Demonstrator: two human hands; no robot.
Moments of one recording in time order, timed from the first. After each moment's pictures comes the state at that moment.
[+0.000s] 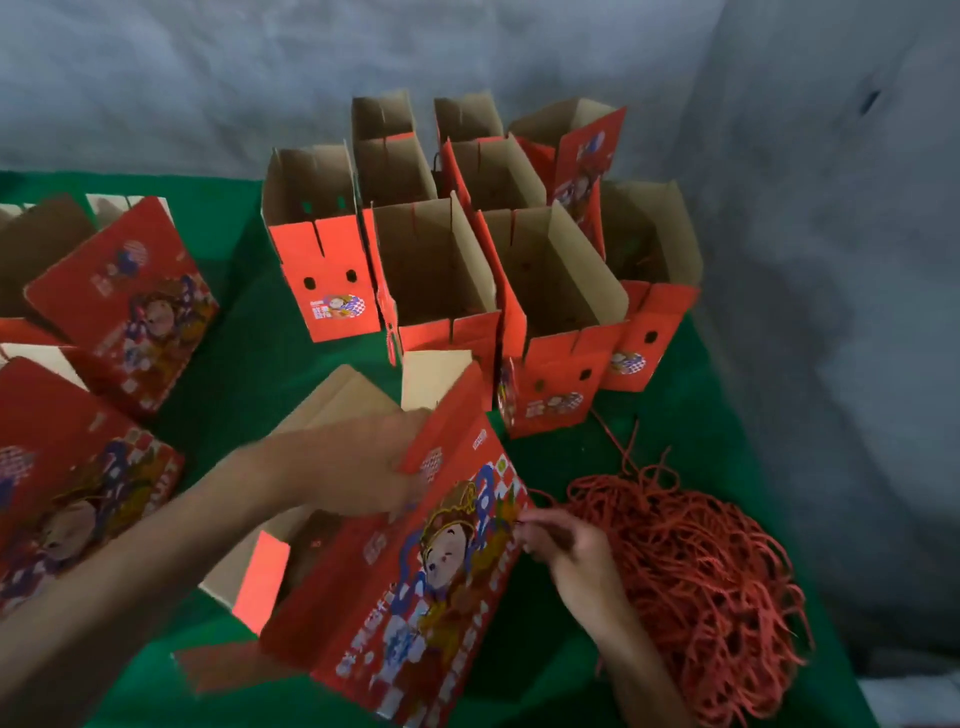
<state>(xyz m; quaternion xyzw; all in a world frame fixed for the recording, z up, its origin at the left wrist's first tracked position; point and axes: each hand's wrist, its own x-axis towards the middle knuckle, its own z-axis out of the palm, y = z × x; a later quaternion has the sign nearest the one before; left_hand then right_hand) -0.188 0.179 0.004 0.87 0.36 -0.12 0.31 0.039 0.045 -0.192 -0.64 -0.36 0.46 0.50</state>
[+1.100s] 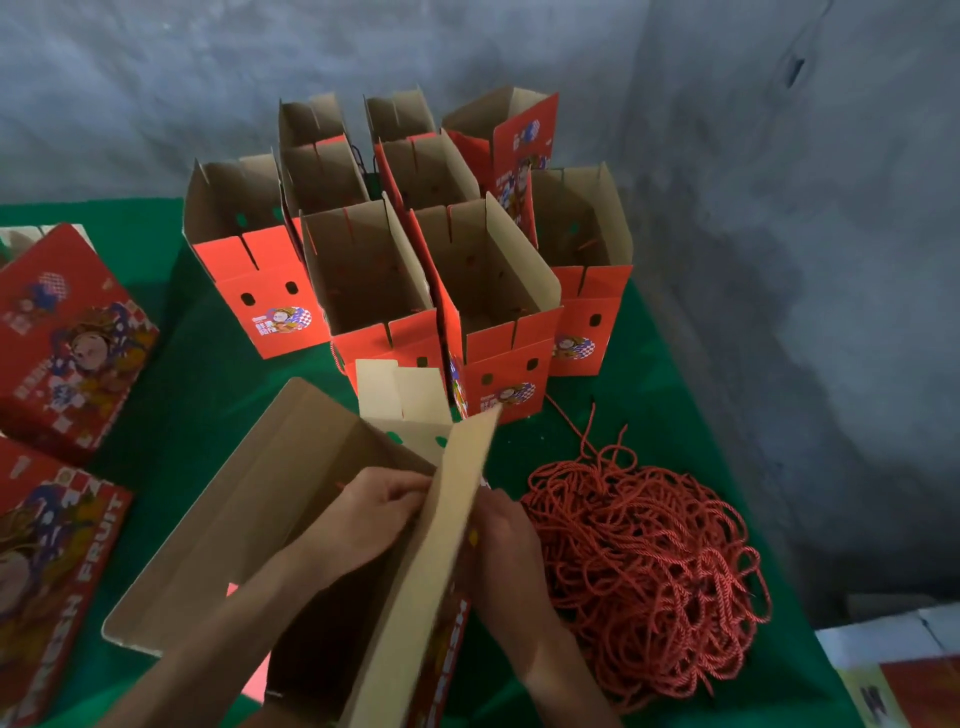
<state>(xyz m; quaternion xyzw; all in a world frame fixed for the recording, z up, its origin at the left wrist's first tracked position) -0.145 0.147 -0.097 0.71 0.45 0.10 0.54 0.001 0.045 -0.154 -0.66 -0.60 0.09 0.43</state>
